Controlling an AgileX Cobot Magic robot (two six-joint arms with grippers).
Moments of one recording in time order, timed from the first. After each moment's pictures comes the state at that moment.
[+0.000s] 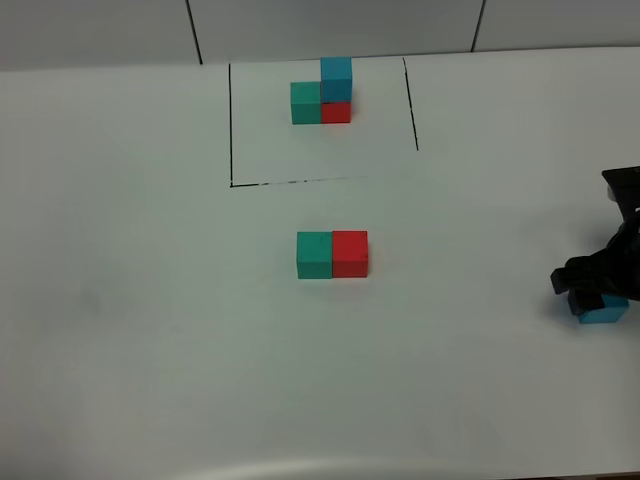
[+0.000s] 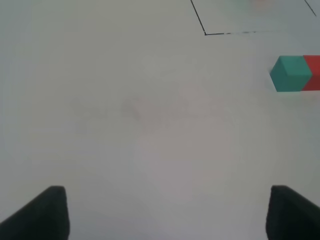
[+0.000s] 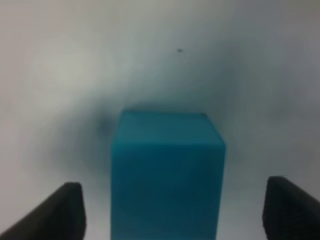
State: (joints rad) left arm -0.07 -0.01 -0.51 -0.07 1.07 -0.01; right arm 0.10 1.73 -0.83 -0.07 0.57 0.02
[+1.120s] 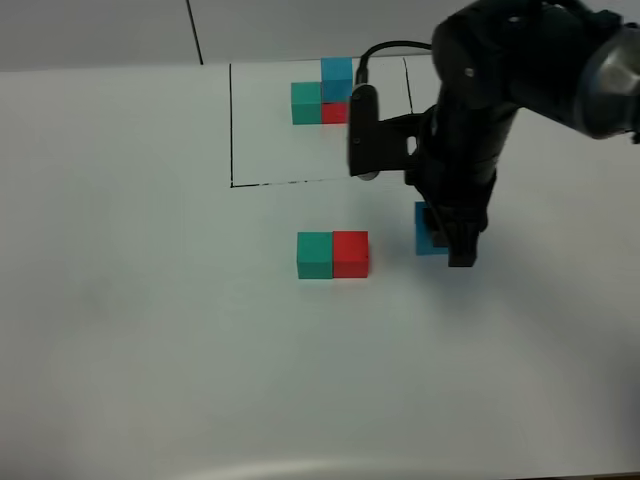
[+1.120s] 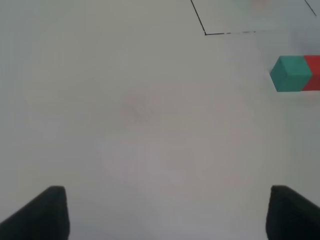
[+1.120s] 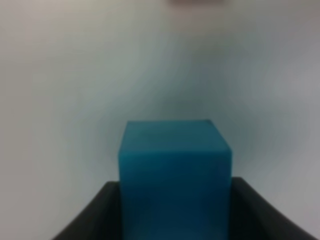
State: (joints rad) left arm -0.07 -0.01 -0.51 -0.07 1.07 -0.01; right arm 0.62 1.91 -1.53 -0.10 1.14 -0.92
